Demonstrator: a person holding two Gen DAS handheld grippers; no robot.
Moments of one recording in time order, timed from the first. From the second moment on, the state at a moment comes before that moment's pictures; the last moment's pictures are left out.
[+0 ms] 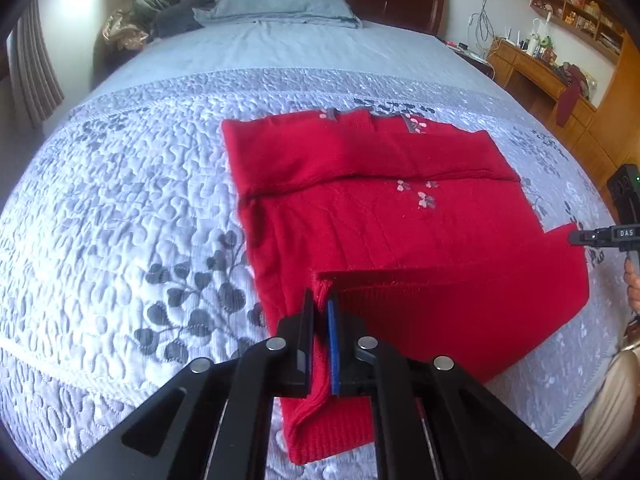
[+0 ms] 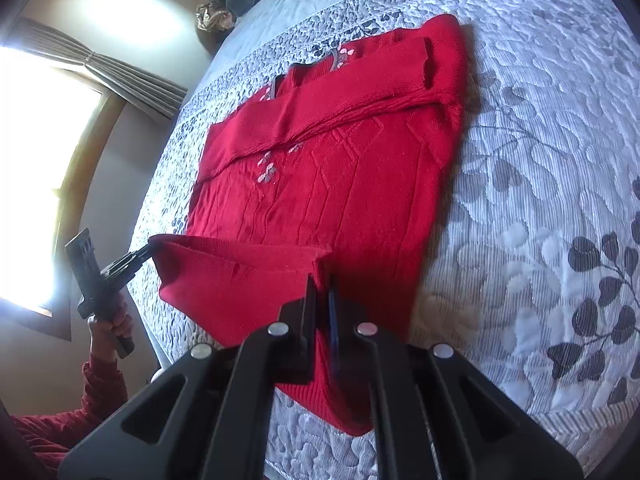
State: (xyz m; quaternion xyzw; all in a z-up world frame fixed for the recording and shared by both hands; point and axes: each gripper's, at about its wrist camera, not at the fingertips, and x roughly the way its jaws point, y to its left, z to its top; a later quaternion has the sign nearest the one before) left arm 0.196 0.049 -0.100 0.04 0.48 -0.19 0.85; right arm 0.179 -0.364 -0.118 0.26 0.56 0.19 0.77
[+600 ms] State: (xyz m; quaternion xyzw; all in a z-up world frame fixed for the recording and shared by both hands) left arm 0.268 0.044 -0.036 -0.02 0.41 -0.19 0.89; right arm 0.230 -0.390 -0.053 0.28 0.50 0.19 0.80
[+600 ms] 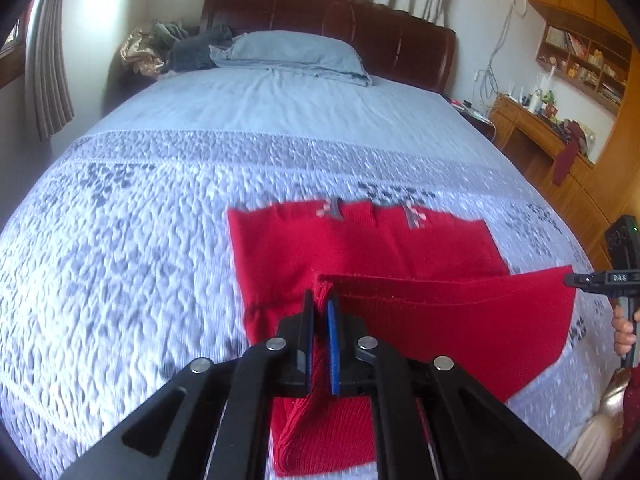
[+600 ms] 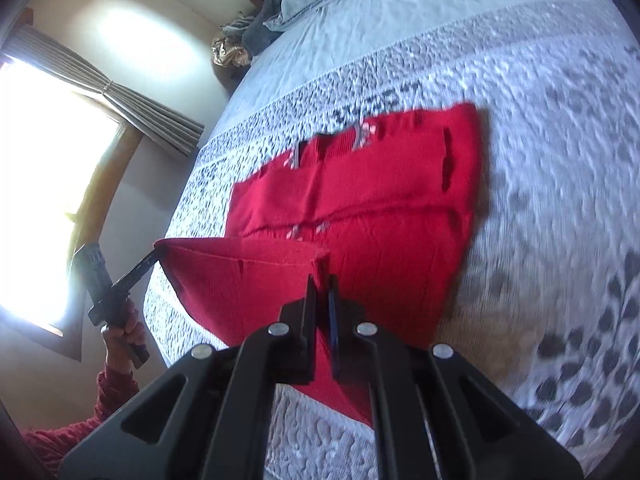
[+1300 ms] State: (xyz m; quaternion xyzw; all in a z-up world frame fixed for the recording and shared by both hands) left arm 0.493 0.006 -0.144 -0.01 0.49 -0.07 0.87; right arm 0.465 -0.411 -0.139 0.24 0.58 0.05 0.78
